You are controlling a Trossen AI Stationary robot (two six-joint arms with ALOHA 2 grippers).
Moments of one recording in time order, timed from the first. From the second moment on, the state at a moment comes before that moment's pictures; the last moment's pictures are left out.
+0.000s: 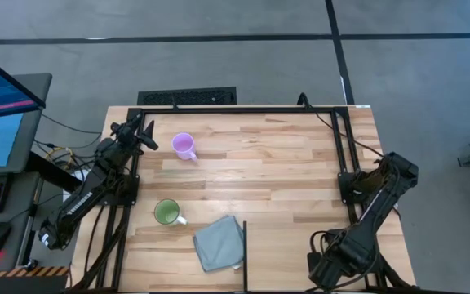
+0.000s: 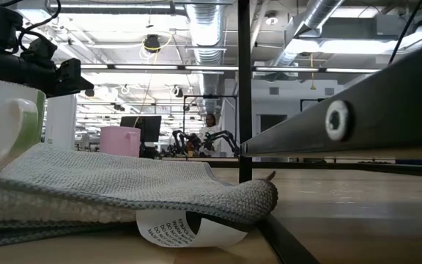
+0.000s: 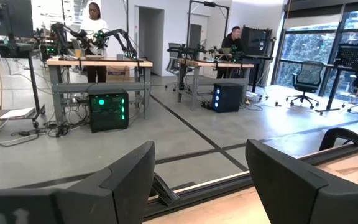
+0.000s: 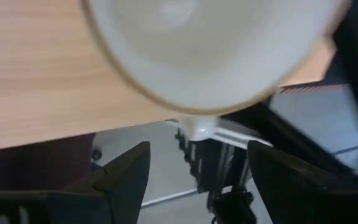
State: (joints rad) left arm 0.90 0.01 0.01 0.06 -0.21 -0.07; right arm 0.91 1.75 1.56 -1.37 -0.44 2.43
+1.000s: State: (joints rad) left arm 0.90 0.01 0.01 0.05 -0.16 -0.07; right arm 0.53 1.65 1.76 -1.57 0.74 1.45
